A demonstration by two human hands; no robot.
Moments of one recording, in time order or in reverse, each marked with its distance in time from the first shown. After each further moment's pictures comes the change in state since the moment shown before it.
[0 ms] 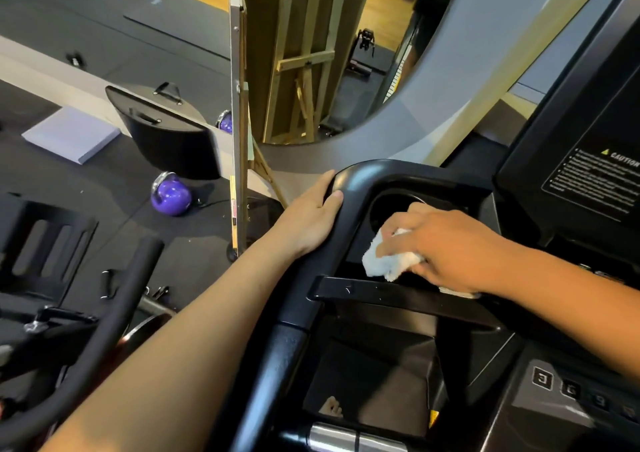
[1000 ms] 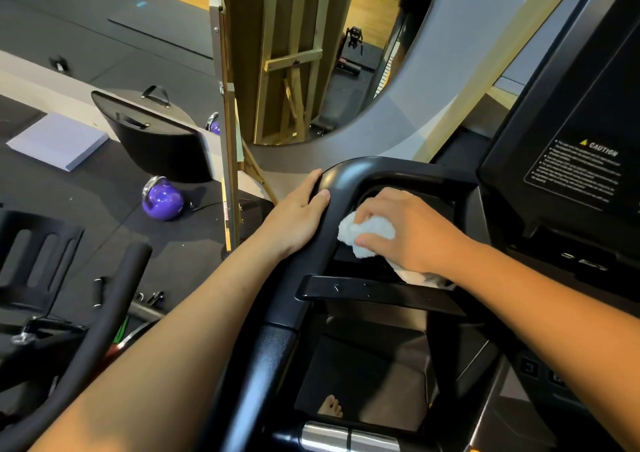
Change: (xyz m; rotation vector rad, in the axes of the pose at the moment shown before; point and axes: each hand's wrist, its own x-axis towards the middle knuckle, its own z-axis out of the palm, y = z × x) left_hand 0.001 0.000 0.001 -0.012 0.007 -0.011; right_hand 0.029 -0.005 0.020 0.384 0.216 0.365
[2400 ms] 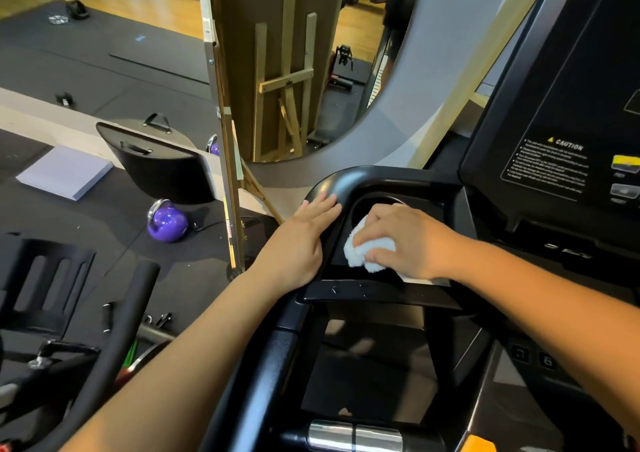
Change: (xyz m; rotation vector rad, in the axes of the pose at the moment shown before) left_hand -0.022 -0.013 0.007 0.371 0.029 0.541; right_hand -0.012 0.000 -0.013 -0.063 -0.193 -0.020
